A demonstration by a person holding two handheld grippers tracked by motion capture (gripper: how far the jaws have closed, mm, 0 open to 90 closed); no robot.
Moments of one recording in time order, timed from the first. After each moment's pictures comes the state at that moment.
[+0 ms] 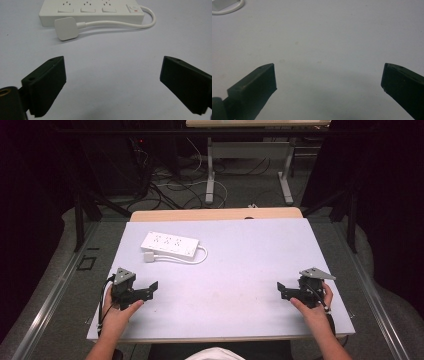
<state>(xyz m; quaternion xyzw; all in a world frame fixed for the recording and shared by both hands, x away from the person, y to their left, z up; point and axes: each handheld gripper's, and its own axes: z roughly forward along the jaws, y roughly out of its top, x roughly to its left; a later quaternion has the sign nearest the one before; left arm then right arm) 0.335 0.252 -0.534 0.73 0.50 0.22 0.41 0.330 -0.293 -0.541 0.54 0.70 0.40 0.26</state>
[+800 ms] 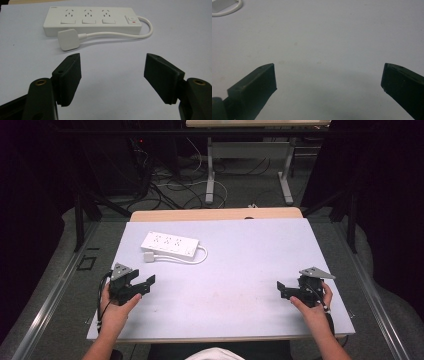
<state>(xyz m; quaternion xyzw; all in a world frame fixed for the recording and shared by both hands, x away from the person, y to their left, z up) 0.339 0.252 -0.515 0.72 0.50 0.22 0.42 0.332 -0.293 -0.541 0.54 0.70 0.39 0.26</state>
